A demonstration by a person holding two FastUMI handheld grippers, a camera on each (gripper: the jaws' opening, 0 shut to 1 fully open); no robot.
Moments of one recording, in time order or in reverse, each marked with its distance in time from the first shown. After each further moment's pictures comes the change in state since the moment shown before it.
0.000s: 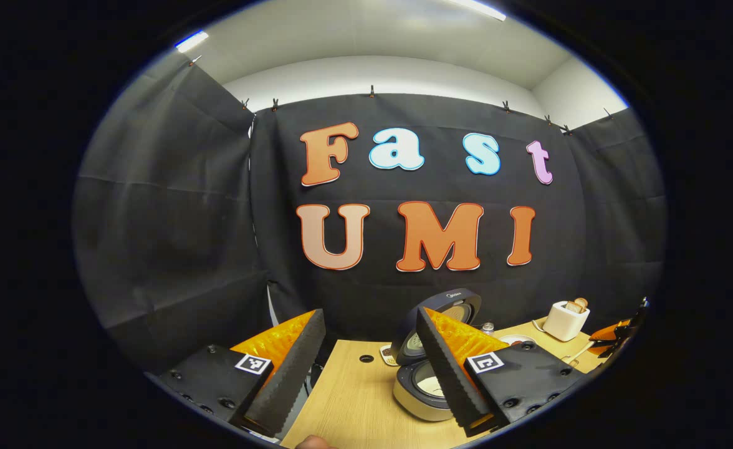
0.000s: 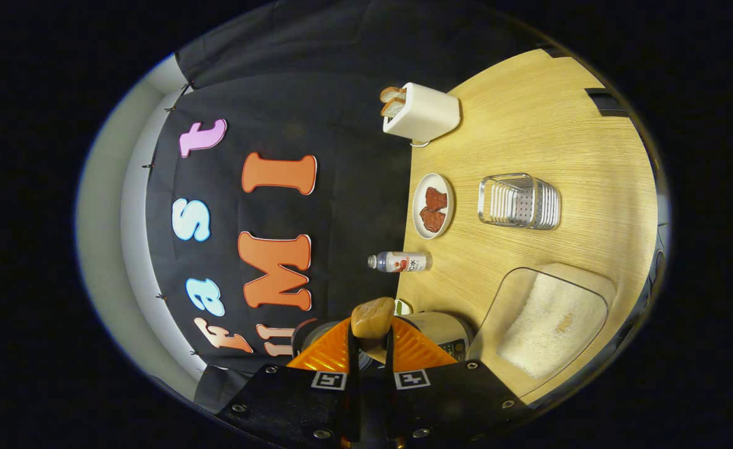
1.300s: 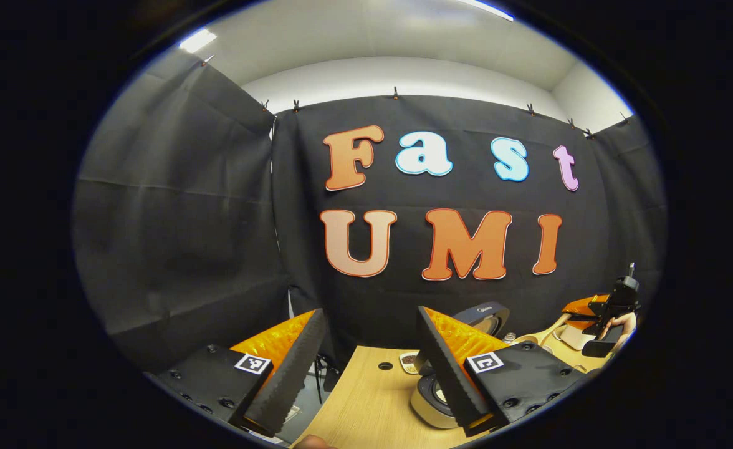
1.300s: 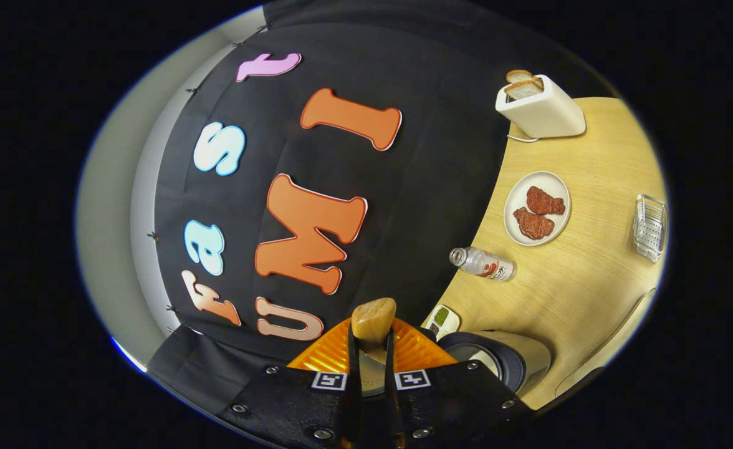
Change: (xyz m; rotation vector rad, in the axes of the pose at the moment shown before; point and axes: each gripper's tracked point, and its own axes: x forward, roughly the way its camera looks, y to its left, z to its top) left arm 0.018 0.040 0.025 0.006 -0.020 0.126; right arm 0.153 0.132 -0.068 -0.322 0.064 0.101
